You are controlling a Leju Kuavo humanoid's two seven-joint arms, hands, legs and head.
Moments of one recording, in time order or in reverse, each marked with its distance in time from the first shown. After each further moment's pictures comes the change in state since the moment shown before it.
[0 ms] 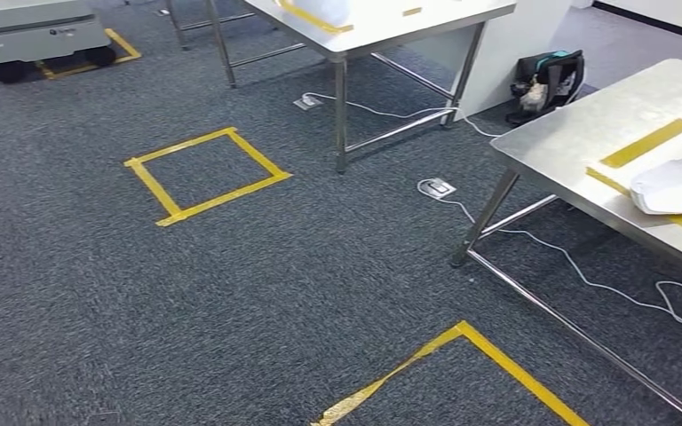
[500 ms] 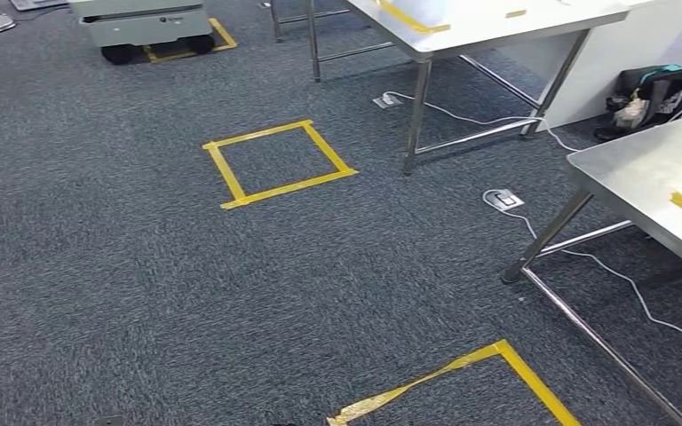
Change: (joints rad) left arm 0.001 0.002 0.000 0.006 0.003 -0.009 -0.006; right arm 0.002 0.002 -0.001 0.000 0.005 0.011 -0.003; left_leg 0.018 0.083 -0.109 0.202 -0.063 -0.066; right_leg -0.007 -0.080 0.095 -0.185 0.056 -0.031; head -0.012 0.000
